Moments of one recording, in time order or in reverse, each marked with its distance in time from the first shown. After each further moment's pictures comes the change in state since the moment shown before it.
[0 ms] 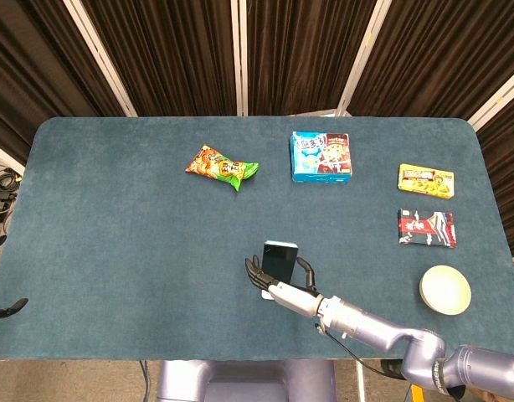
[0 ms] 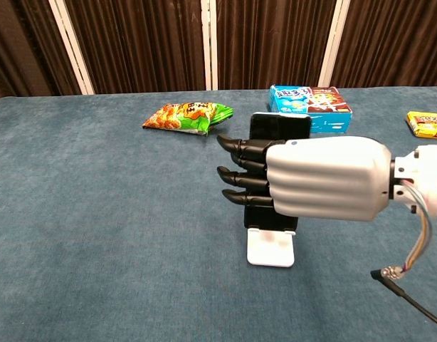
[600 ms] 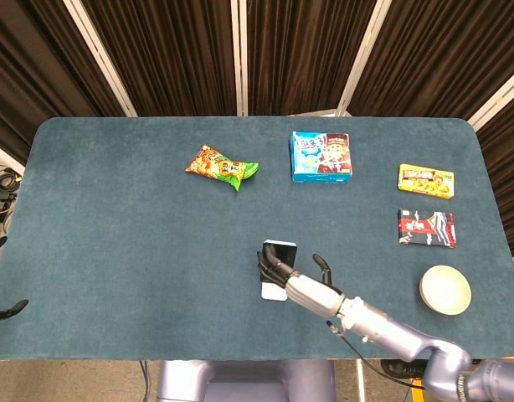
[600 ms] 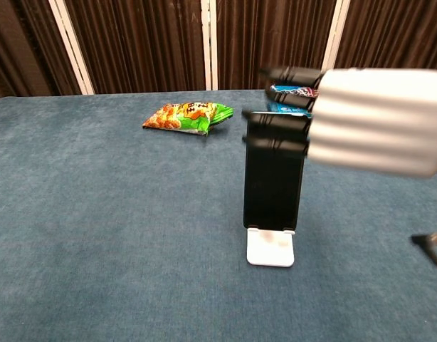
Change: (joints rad) left arm 0.007 0.003 0.006 -0.003 0.015 0.014 -0.006; right arm -0.080 0.126 -0.025 -0.069 -0.033 0.250 0.223
